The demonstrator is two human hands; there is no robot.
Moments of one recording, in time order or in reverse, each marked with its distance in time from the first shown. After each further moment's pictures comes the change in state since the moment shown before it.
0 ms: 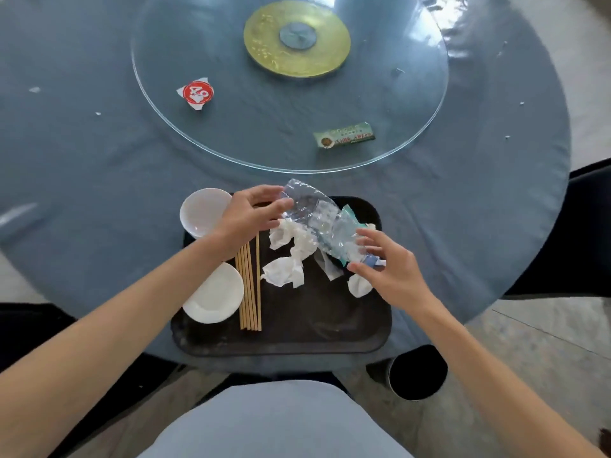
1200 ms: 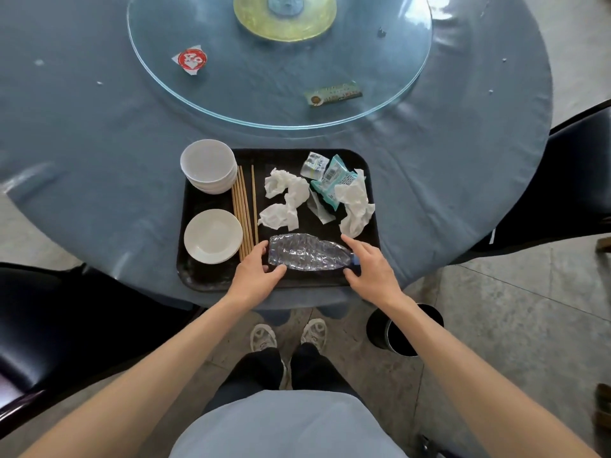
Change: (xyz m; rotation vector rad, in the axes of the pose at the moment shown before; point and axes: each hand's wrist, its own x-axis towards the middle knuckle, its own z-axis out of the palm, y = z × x) left_hand -0.156 -0.145 0.056 0.486 0.064 -0.174; right_hand -0.110 0.084 0.062 -0.421 -0.067 0.031
